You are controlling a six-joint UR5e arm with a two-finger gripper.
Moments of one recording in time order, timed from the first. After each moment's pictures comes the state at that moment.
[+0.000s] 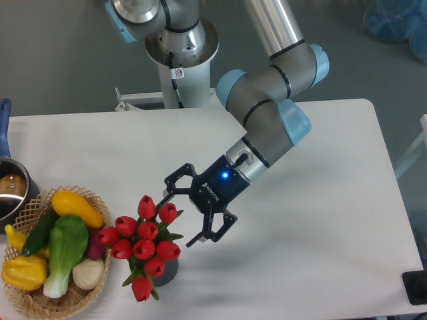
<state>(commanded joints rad) 2.54 -1.99 -1.73 -0.87 0.42 1.24</state>
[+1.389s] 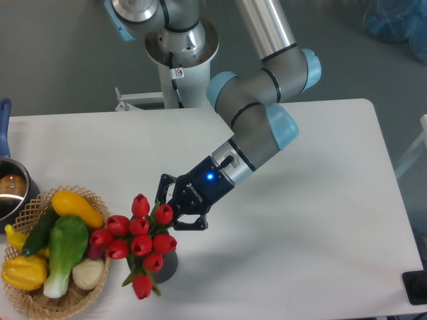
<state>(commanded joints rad) 2.52 -1.98 -1.72 -0.87 0.38 1.21</state>
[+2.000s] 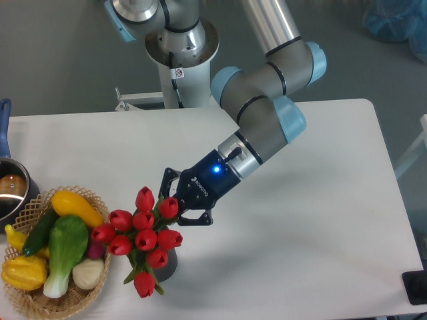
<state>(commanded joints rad) 2.54 -1.94 -1.69 -0.87 0.31 1.14</state>
